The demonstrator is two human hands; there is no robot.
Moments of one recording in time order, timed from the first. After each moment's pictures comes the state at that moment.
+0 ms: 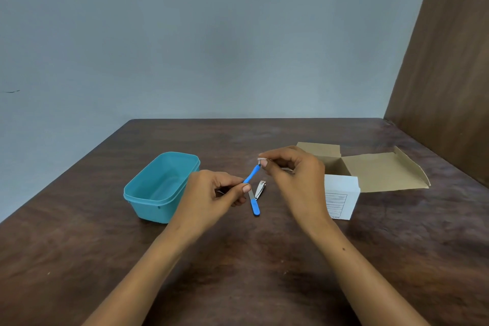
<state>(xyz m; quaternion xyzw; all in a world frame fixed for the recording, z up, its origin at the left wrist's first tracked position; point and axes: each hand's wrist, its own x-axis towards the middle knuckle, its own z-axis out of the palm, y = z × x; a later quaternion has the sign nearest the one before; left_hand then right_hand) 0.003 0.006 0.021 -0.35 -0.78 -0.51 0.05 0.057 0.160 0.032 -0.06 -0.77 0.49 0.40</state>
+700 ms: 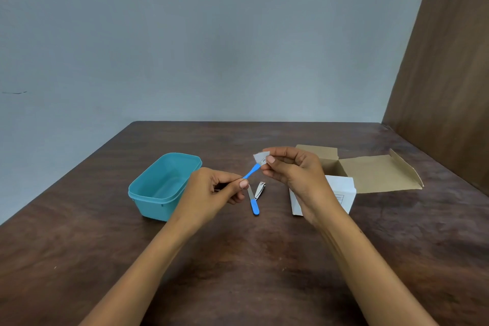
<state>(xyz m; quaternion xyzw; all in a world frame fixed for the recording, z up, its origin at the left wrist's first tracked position) 0.000 0.005 0.023 -0.33 -0.77 -0.55 0.00 0.063 0.168 0.044 -0.07 -0.61 0.75 0.23</state>
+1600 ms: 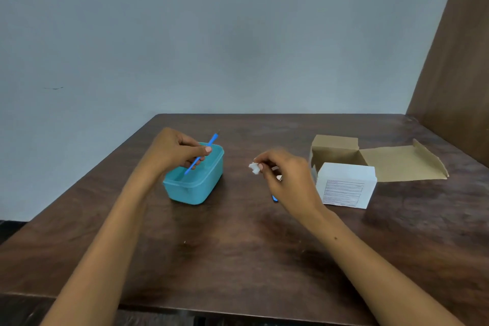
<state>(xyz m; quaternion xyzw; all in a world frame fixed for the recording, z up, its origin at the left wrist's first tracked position) -0.048 -0.063 0.076 -0.14 -0.86 -0.49 -0.02 0.052 0.137 0.011 0.09 -0.87 0.32 0.38</state>
